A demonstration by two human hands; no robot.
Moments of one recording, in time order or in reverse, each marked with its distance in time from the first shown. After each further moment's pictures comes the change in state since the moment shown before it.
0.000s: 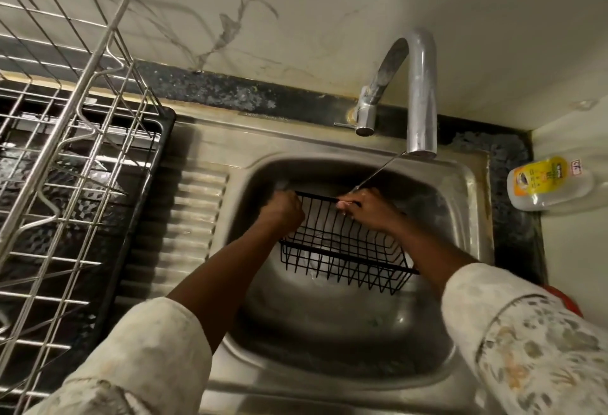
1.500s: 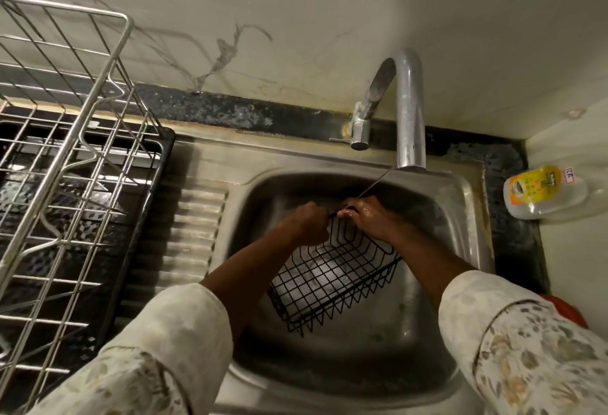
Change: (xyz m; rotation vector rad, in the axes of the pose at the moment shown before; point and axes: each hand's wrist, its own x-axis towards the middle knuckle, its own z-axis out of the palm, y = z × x) left_hand 0.004 0.042 -0.005 0.268 -0.266 0.330; right_hand 0.004 -0.007 -0.009 -0.027 -0.042 0.071
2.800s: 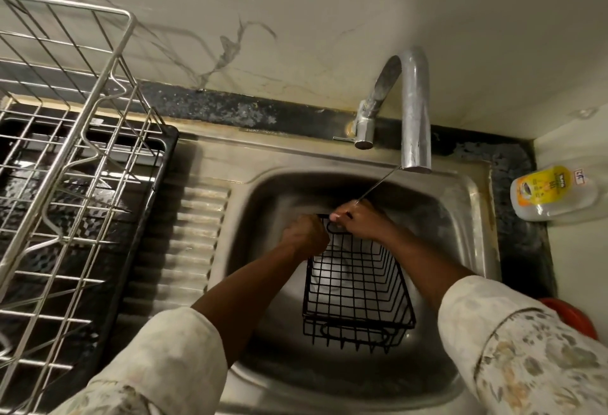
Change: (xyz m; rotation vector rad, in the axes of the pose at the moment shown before) left_hand -0.006 0.001 0.033 -0.298 0.117 -0.269; right_hand 0.008 -0.011 0.014 0.040 0.015 -0.101
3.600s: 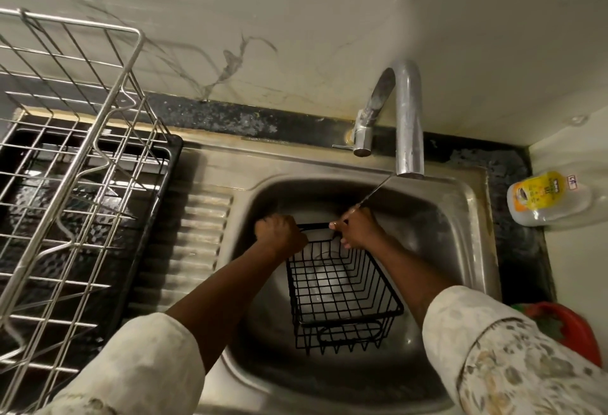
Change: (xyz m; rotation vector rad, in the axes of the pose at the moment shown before) left_hand -0.013 -0.027 -0.037 0.305 0.106 -0.098; right_hand 0.008 -0.008 0.020 0.242 0.090 0.317
